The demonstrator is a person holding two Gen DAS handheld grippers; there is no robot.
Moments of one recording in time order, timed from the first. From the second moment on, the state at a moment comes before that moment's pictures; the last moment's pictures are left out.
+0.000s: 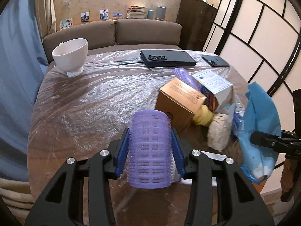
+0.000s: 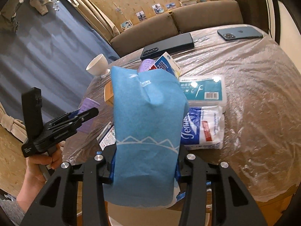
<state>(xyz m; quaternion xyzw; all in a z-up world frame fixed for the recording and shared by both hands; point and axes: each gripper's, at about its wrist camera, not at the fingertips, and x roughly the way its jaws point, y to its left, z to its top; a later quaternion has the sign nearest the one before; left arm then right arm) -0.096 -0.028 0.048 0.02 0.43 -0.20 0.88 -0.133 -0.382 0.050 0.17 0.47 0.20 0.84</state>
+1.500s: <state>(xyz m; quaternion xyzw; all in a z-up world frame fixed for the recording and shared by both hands) -0.232 -0.059 0.049 0.00 0.46 -0.21 0.86 -0.242 -0.376 0.054 0.08 0.49 0.26 0.83</state>
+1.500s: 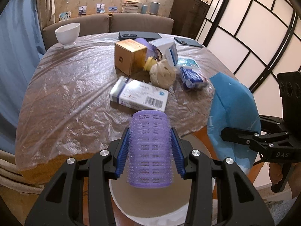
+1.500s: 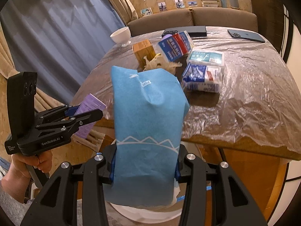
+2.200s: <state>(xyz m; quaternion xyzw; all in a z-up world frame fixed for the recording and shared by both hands) -0.259 -0.065 0.012 0.02 0.49 -0.22 0.84 -0.268 -0.365 0.014 0.04 0.54 0.27 0.79</state>
